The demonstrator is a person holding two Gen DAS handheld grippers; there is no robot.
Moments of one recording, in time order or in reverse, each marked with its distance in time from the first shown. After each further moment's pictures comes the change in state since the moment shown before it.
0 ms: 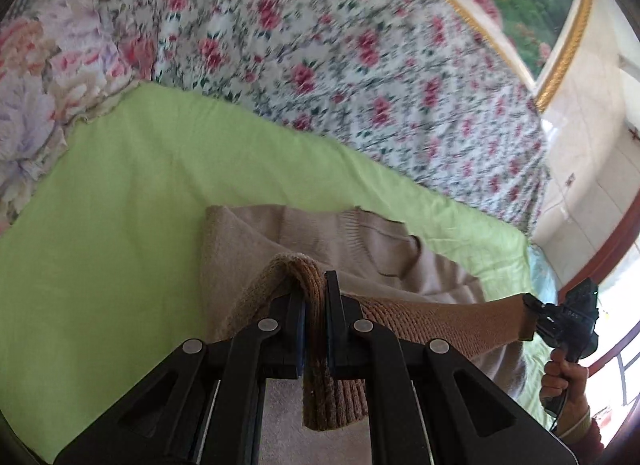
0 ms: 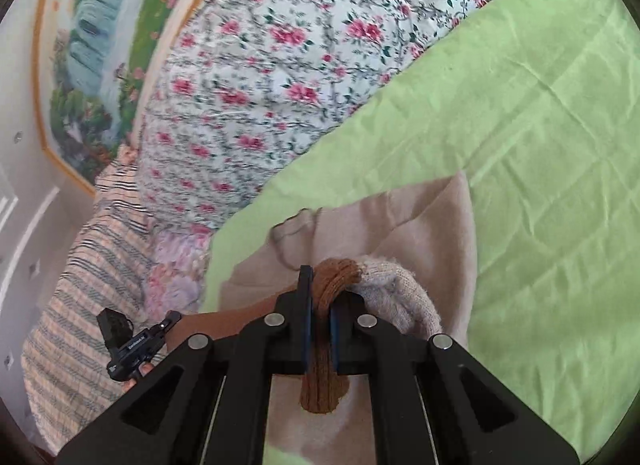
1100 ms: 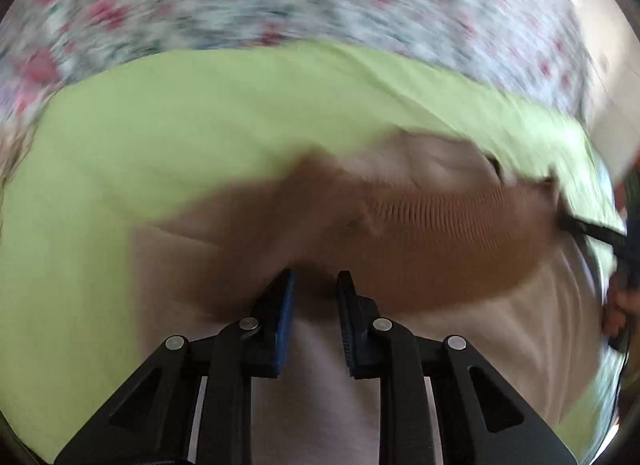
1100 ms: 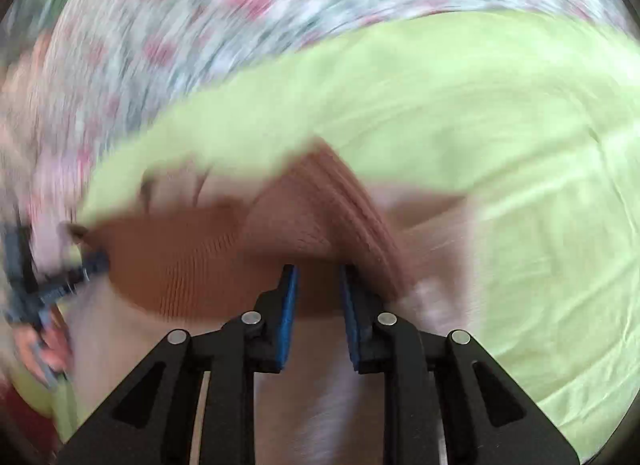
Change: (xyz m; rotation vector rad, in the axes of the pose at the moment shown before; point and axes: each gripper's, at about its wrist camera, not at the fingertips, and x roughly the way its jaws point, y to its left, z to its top) left arm 0.122 -0.017 0.003 0.249 0.237 0.164; right arm 0.070 -0.025 0.016 -0.126 0.074 -0.340
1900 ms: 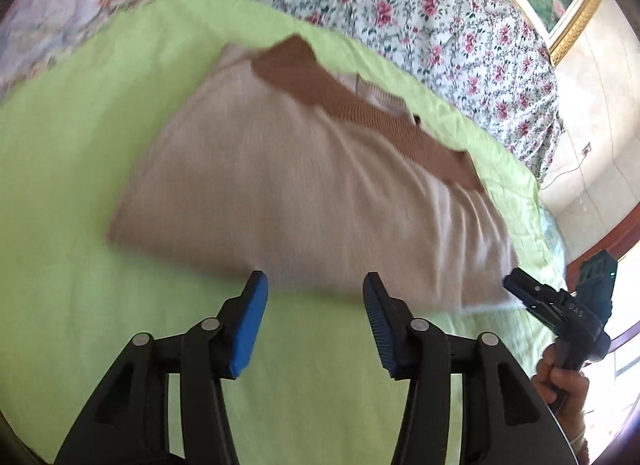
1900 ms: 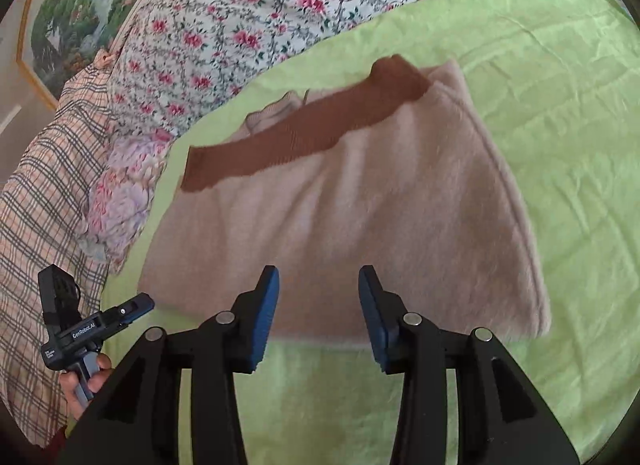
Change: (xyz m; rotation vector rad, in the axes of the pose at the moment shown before) left arm -0.143 -0.042 -0.218 -0.314 -0.058 -0.151; right arm -0.103 0.058 -0.158 -0.039 0.037 0.179
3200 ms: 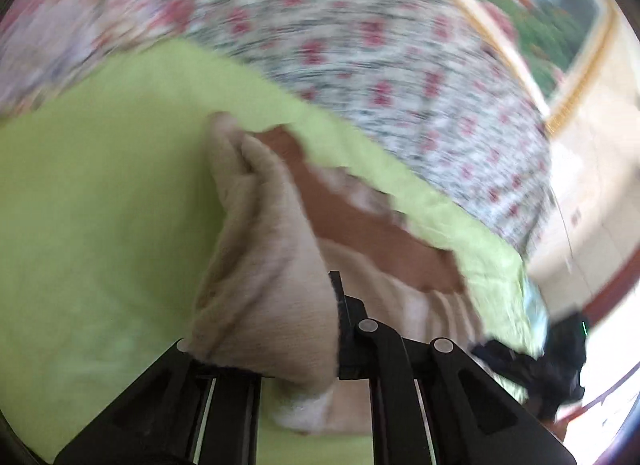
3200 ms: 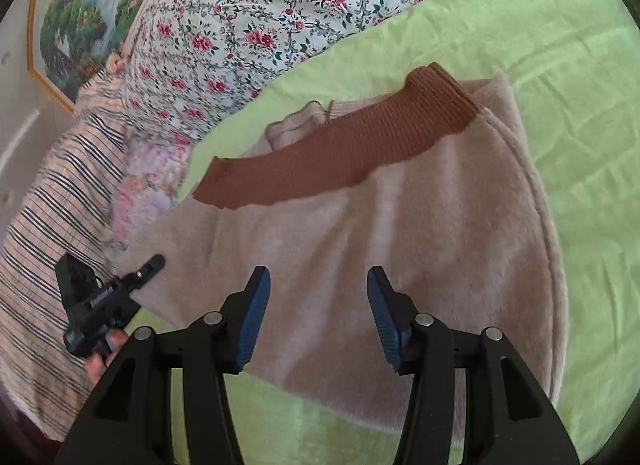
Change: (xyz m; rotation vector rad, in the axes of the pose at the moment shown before) left arm 0.015 -0.042 0.082 -0.031 -0.240 -0.054; right arm 0.040 -0.017 0.076 0.056 0.074 0.206
